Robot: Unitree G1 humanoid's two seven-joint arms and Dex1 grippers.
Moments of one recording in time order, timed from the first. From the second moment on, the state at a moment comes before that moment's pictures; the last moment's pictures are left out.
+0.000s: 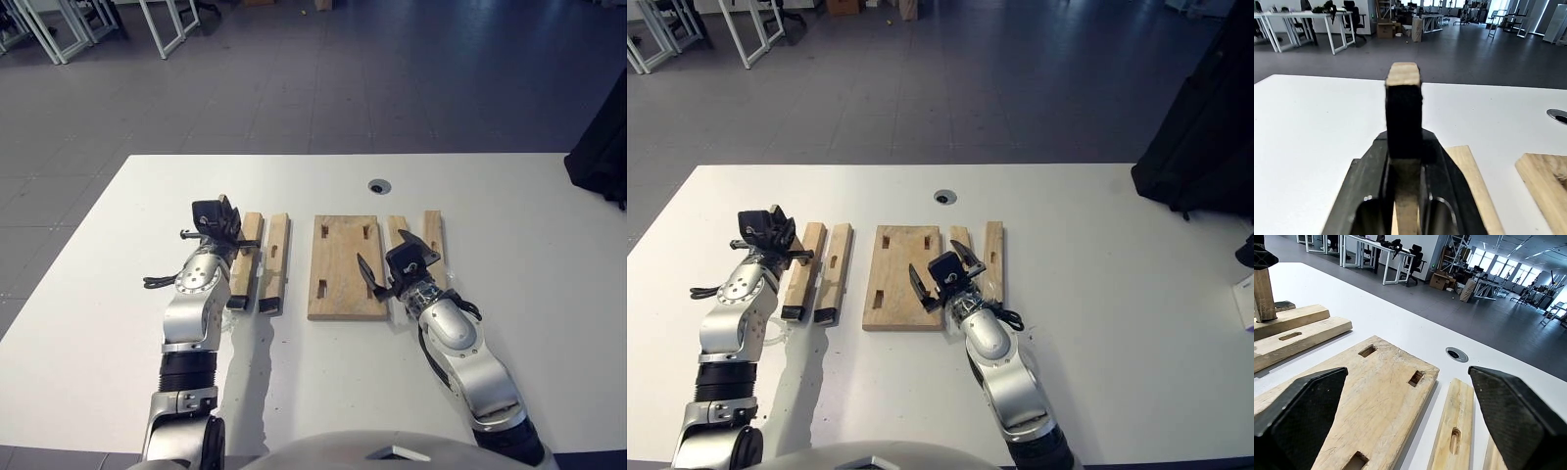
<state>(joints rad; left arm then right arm) -0.20 0.24 0.14 0.04 -0.19 0.37 -0.01 0.03 -0.16 0.38 -0.49 -0.16 0.51 0.15</state>
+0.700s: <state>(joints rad) 0.01 0.13 0.15 -0.14 -0.27 0.27 -0.04 0.03 -0.16 0.37 -0.49 -0.16 0.51 0.16</state>
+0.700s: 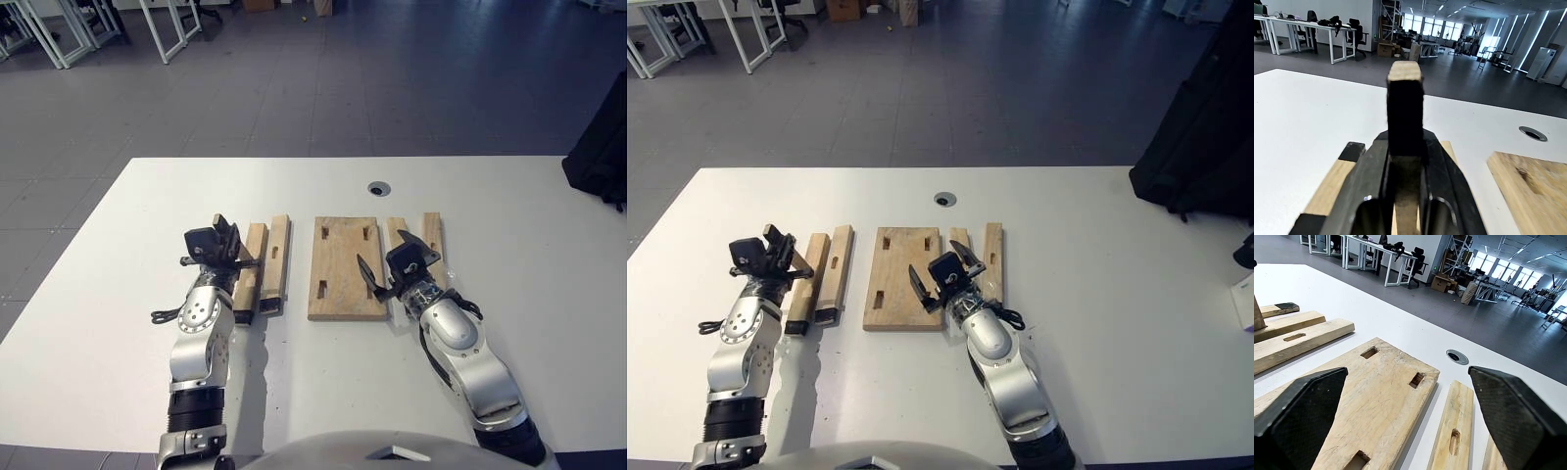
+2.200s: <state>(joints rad) -0.38 0.24 0.22 -0.21 -0.28 0.88 -0.03 0.05 -0.13 0.36 -0.49 -0.19 0.51 0.13</state>
